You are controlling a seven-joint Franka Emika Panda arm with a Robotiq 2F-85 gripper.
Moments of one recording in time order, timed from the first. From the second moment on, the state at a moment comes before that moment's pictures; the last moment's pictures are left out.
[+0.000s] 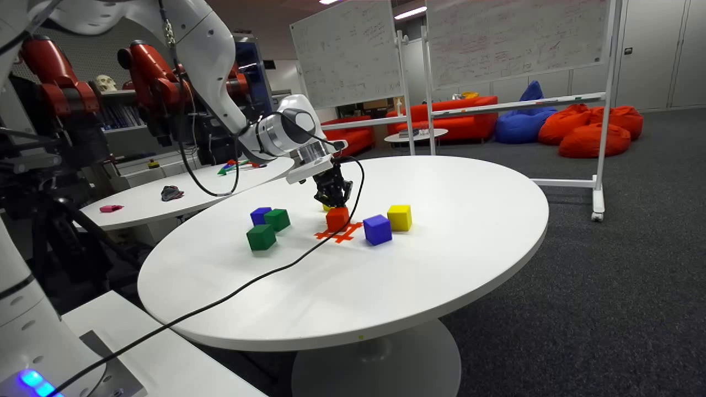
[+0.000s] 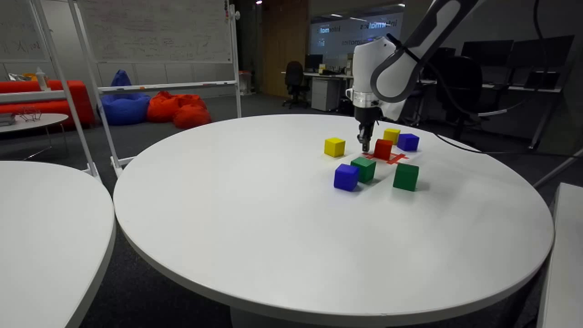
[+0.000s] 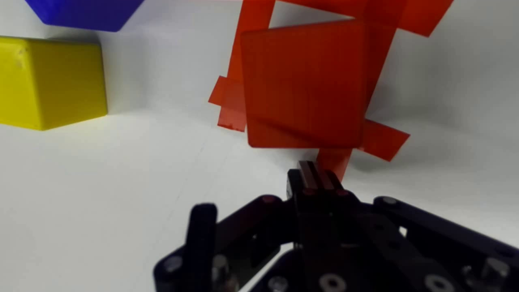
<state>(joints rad) 0.08 0.61 -0.14 -1.94 -0.35 2.59 -0.04</state>
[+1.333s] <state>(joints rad) 0.08 0.62 -0.14 -1.94 -0.35 2.60 -0.04</state>
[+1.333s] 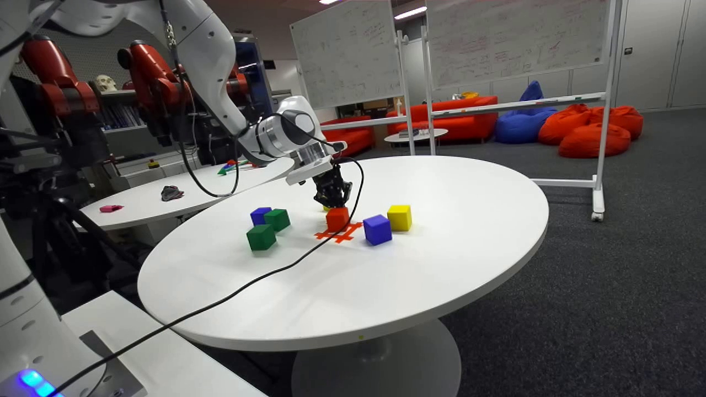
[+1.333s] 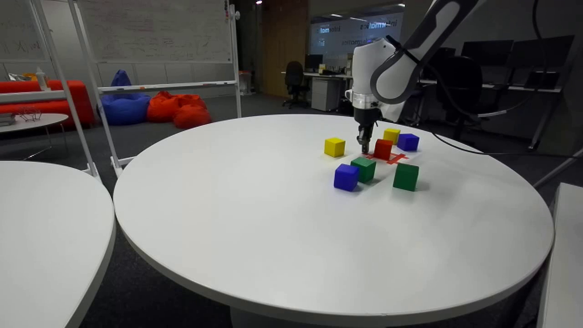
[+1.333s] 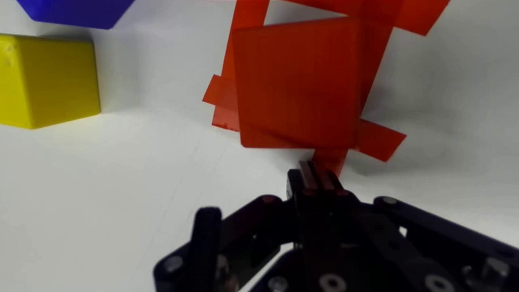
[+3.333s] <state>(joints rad) 0.10 0.59 -0.19 -2.02 -0.41 2.68 0.01</state>
